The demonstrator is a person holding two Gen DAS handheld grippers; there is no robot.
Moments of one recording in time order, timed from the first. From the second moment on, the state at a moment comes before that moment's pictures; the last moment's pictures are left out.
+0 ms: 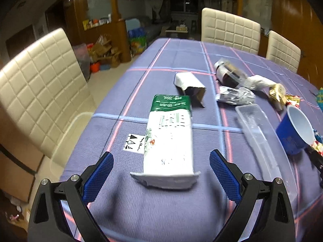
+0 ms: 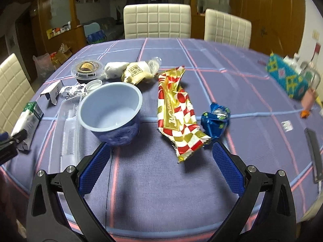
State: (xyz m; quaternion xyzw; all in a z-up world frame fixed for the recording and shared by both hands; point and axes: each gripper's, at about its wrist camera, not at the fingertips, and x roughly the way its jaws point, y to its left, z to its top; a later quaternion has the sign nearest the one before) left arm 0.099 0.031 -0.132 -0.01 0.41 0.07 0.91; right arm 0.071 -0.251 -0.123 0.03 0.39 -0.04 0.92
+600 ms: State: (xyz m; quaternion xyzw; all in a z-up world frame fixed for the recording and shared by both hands) left arm 0.121 0.029 -0.143 -0.03 0.45 0.04 0.89; right arm 0.075 -0.195 -0.133 0.03 0.42 0.08 0.90
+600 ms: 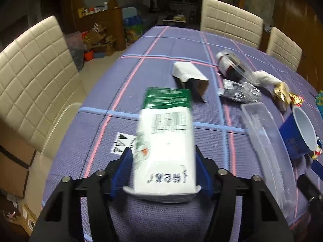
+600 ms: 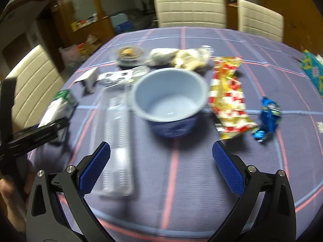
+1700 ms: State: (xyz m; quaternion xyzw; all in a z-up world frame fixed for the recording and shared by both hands) left arm 0.076 0.146 -0.109 -0.04 0.38 0.13 0.92; right arm 0.088 -0.003 -0.113 -0.12 0.38 0.24 0.88
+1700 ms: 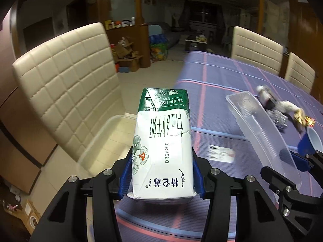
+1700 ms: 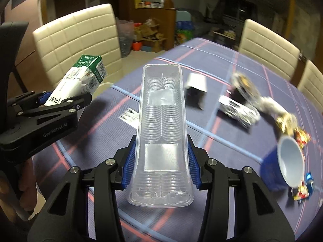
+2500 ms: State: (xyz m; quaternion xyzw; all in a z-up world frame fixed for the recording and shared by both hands) left arm 0.096 0.229 -0.130 -0.07 0.38 0.21 0.90; right arm 0.115 0.072 -0.113 -0.17 0.37 0.27 0.87
